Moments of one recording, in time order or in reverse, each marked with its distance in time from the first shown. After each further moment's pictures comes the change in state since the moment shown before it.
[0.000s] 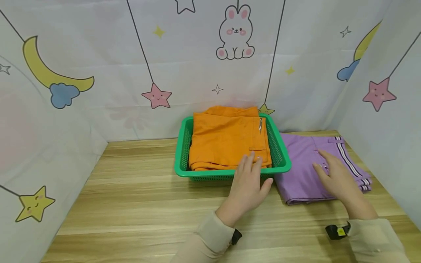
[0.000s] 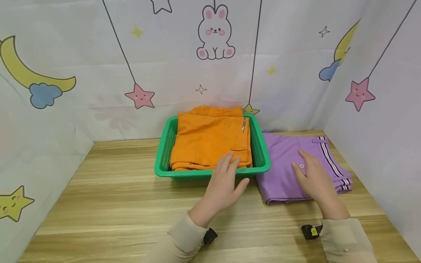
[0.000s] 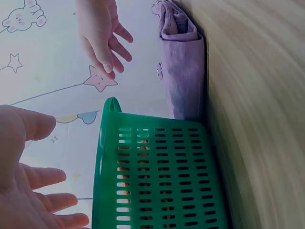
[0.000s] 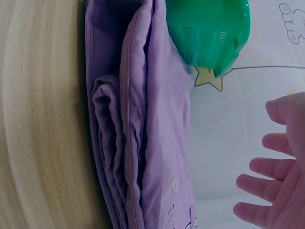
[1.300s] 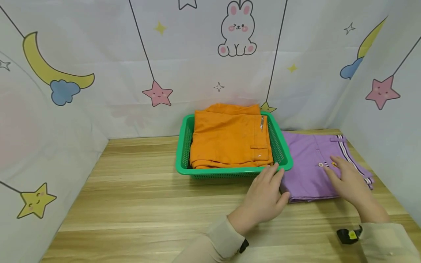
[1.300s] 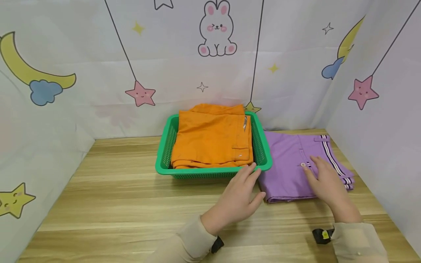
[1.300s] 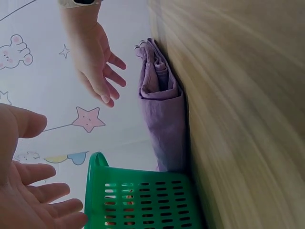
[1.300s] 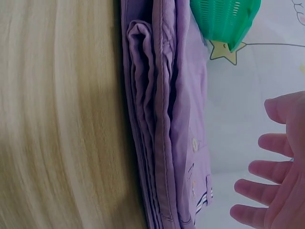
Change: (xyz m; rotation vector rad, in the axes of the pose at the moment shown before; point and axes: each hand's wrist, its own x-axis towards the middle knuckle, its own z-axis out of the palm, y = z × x) left_hand -0.008 0.023 0.022 0.066 -0.063 0.208; right_hand -0.012 0.029 -0.005 -0.022 -0.019 0.061
